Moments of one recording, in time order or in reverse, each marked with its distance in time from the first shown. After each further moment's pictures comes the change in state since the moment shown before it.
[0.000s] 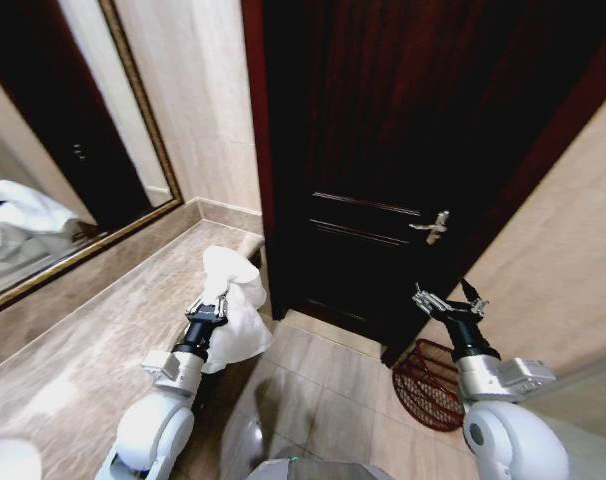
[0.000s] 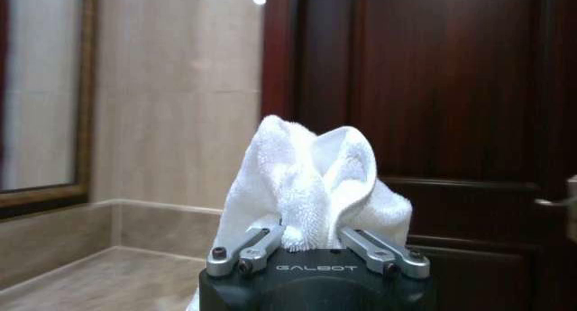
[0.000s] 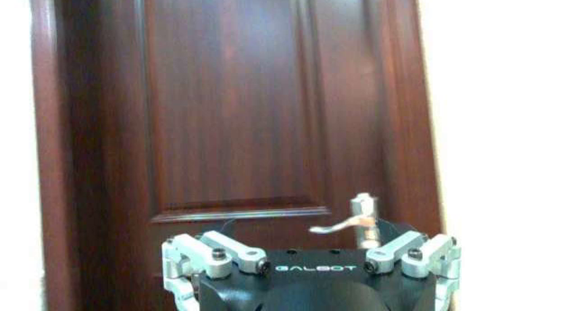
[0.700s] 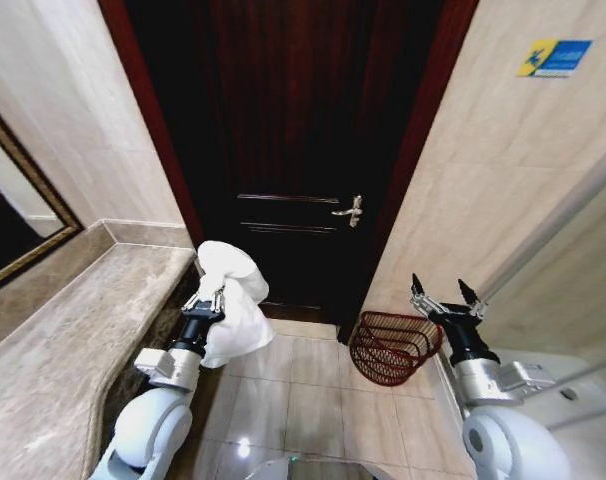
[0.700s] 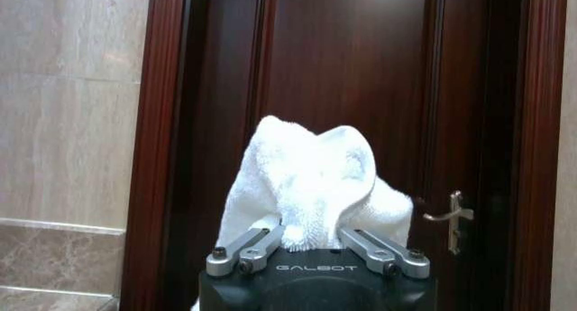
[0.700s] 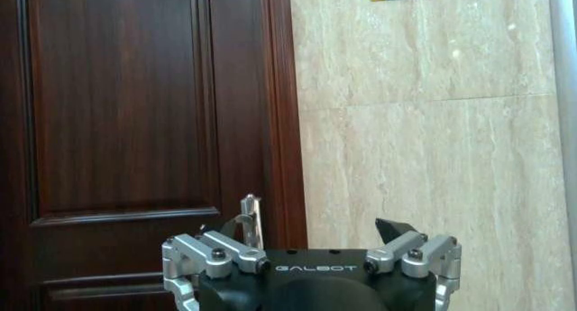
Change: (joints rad) left arm -0.018 0.012 -0.004 0.000 -0.053 -0.030 -0.020; right arm -0.019 0.018 -0.010 0.024 -0.036 -0.020 -0.010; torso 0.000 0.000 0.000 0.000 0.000
